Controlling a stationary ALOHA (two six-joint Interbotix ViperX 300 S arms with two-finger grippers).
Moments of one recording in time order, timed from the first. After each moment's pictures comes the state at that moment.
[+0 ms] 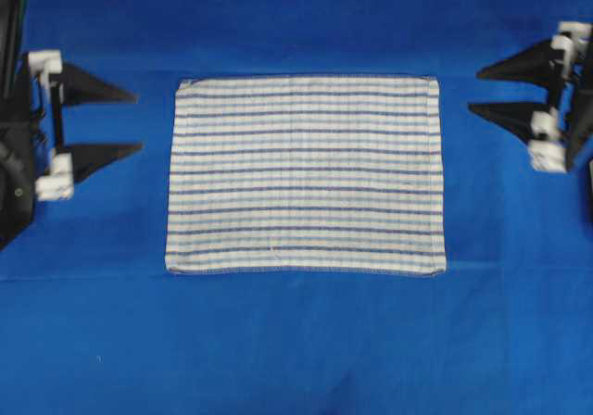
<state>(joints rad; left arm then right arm) 0.20 -0.85 1.34 -0.03 -0.27 0.00 -0.32 -0.73 1.18 -0.50 -0.05 0.60</state>
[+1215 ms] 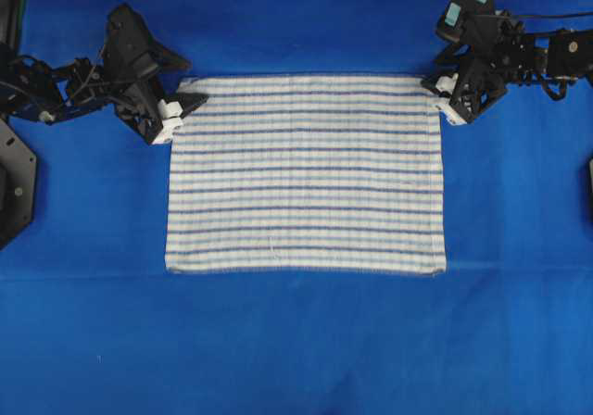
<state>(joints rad) 0.48 0.10 1.15 -0.03 -0.64 0.00 -0.55 0.01 0.96 -0.54 -0.06 0.58</state>
